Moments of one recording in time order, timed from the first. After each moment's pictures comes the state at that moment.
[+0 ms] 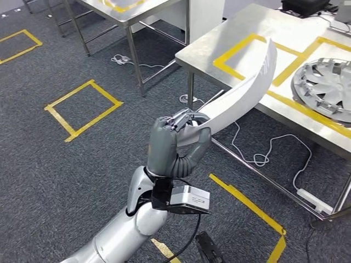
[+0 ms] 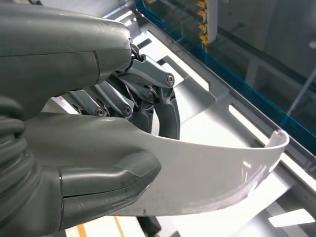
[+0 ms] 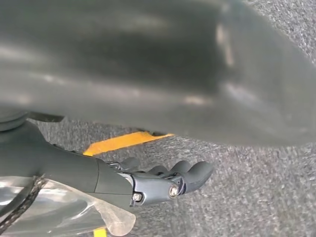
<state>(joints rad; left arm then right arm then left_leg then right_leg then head) -0.41 -0.31 -0.76 -1.32 -0.73 0.68 -0.36 -0.19 0.29 -0.75 -0.25 1.21 -0.01 -0.24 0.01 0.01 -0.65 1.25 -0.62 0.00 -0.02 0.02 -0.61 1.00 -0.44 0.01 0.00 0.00</state>
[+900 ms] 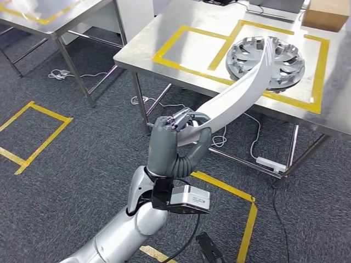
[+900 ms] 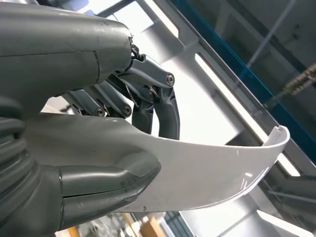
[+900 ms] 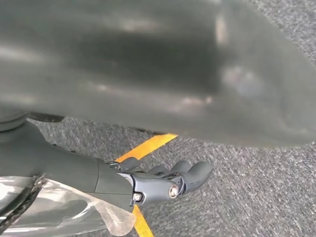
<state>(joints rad) -0.41 -0.32 -0.76 -1.32 -0.73 0.68 -0.36 -0.19 0.29 -0.75 -0.25 1.21 -0.01 -0.24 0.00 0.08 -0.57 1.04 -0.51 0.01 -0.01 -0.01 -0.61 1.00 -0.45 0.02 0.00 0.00</state>
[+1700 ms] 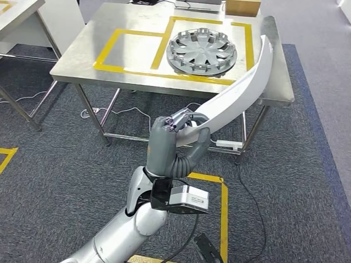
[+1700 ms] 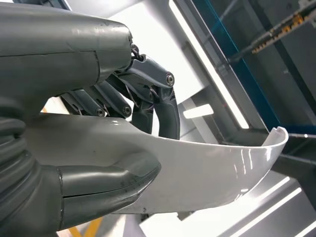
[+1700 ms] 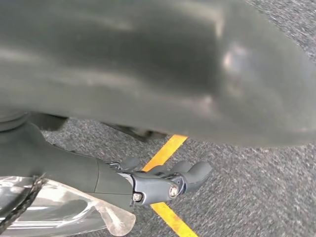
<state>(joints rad) -0.41 -0.32 -0.76 -1.32 -0.73 0.68 -0.36 -0.19 0.29 -0.75 -0.25 1.21 -0.01 -0.24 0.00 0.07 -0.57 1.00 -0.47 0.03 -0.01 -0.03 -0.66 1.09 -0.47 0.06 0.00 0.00</state>
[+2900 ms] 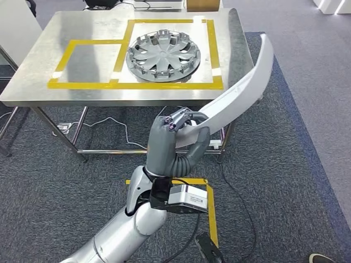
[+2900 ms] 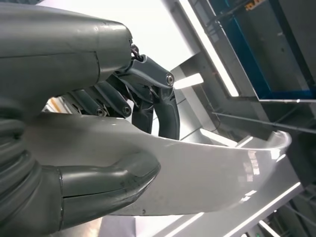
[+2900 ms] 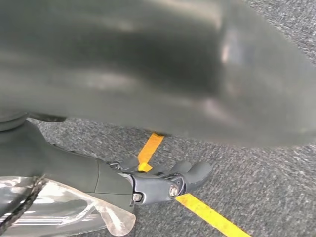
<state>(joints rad) -0.41 -0.32 -0.76 -1.32 -0.73 0.68 -0.35 -0.18 0.30 -0.75 -0.25 1.21 -0.01 -0.24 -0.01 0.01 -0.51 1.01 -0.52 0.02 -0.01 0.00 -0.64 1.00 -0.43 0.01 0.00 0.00</state>
